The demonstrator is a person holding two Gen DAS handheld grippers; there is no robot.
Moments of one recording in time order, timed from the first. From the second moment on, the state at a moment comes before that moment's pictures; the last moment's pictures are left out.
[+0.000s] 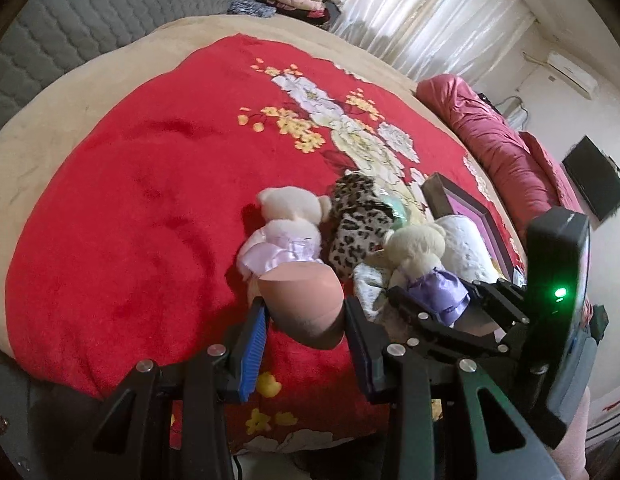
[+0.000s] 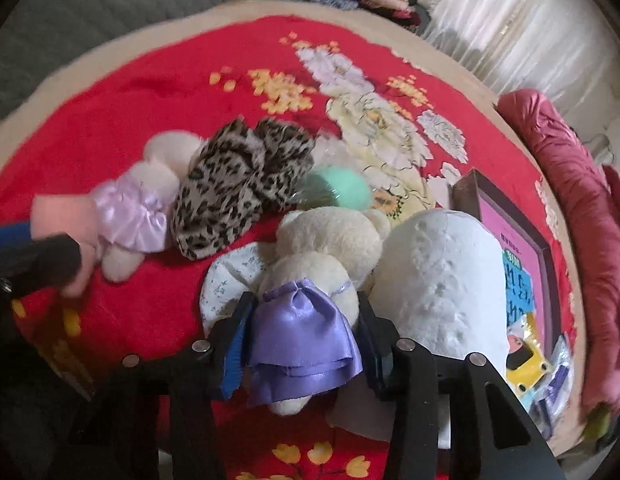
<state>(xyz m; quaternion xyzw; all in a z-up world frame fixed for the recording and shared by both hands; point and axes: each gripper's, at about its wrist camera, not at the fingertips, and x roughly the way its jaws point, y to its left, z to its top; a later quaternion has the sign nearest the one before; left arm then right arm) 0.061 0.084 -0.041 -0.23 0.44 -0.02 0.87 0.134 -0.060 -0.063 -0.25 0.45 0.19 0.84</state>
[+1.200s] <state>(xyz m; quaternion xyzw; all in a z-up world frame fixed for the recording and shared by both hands) 0.052 0.036 -0.021 -0.14 0.39 -0.07 0.91 0.074 -0.105 0.002 -0.12 0.39 0.23 0.88</state>
